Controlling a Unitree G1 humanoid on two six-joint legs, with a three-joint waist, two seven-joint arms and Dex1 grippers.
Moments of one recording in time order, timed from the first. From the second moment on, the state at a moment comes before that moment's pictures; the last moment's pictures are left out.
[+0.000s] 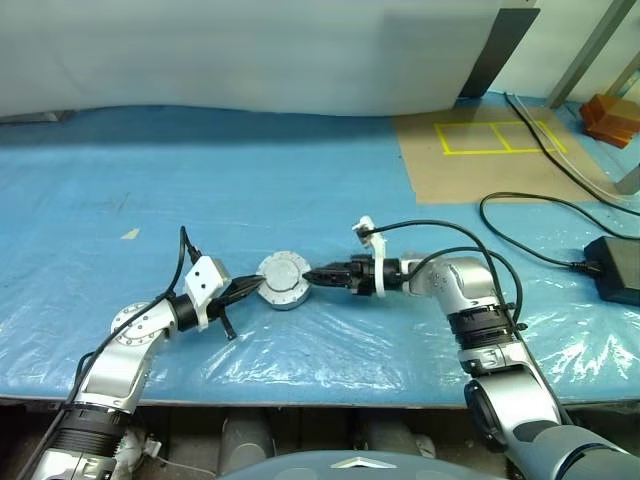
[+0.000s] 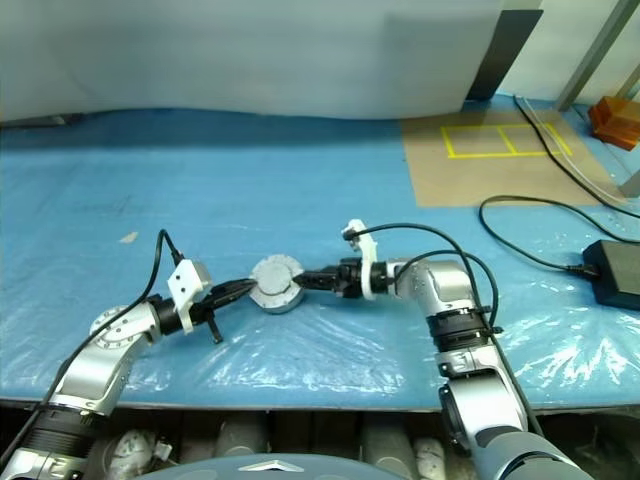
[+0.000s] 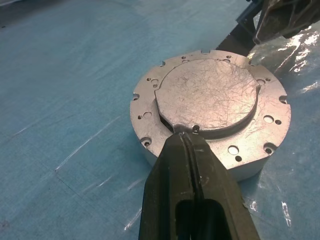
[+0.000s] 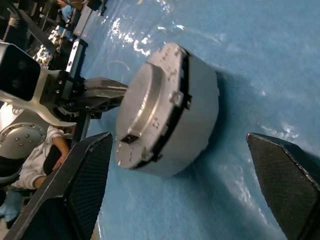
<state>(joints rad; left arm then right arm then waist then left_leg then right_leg) -0.04 0.53 -0.04 -0.02 -0.25 0.02 -0.87 -0.57 -0.27 0.07 0.22 0.51 1.14 0.89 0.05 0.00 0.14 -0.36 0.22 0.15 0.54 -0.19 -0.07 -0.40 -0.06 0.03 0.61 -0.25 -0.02</state>
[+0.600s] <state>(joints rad) -0.03 0.53 -0.04 -0.03 -0.25 0.02 -0.86 -0.56 -0.16 0.06 0.23 0.54 1.17 0.81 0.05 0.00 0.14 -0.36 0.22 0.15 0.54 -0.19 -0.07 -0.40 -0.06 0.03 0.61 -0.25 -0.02</state>
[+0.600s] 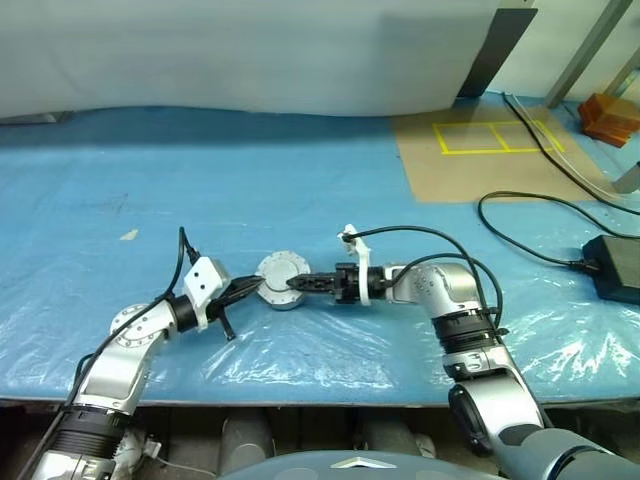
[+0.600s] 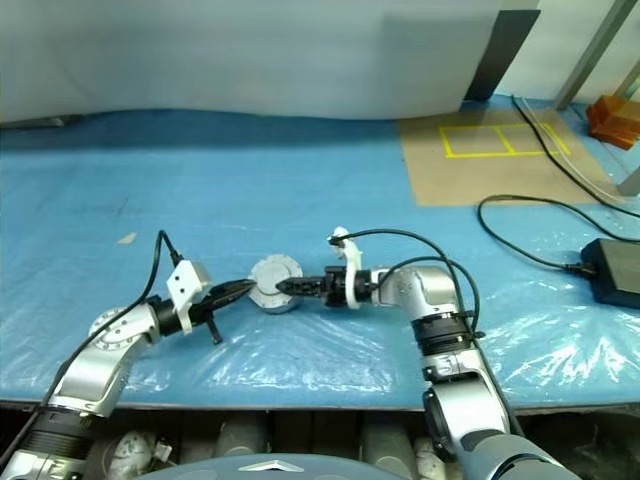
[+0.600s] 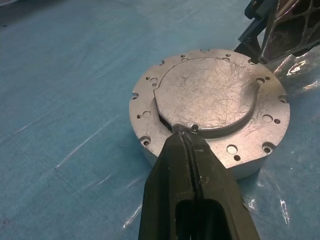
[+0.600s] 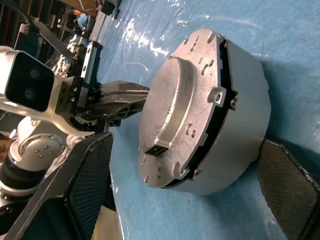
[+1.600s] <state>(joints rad) 0.01 0.52 0.02 -0.13 -0.41 0.18 -0.87 -0.54 -0.19 0.07 0.23 0.57 1.13 0.83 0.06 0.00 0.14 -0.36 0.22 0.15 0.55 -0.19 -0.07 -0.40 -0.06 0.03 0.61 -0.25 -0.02</state>
